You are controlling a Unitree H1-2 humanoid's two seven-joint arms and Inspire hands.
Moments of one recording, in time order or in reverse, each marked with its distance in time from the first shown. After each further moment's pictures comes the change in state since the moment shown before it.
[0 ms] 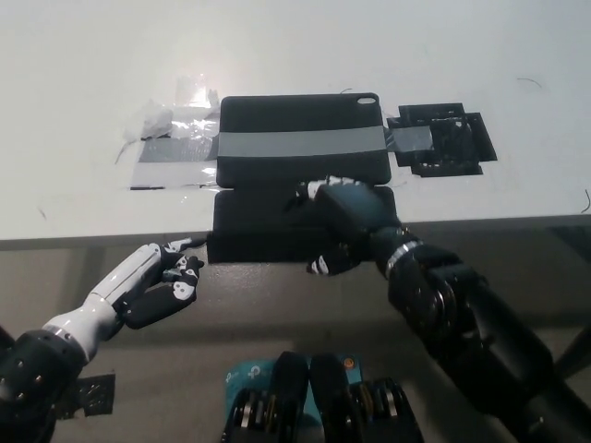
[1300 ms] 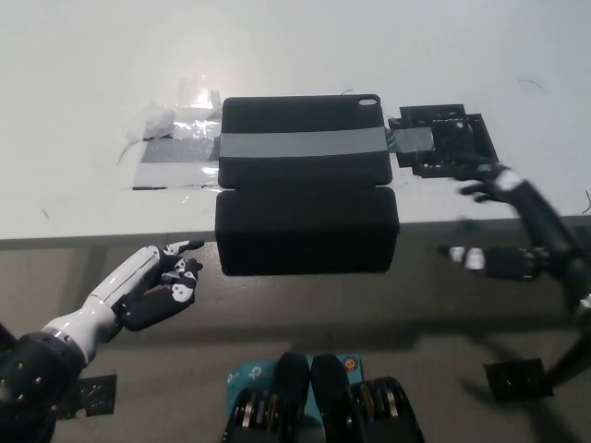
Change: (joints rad) left_arm 0.012 0.000 0.000 0.006 0.004 0.000 -0.001; right_arm 0.317 -0.110 -0.558 -0.445 0.282 0.160 0.133
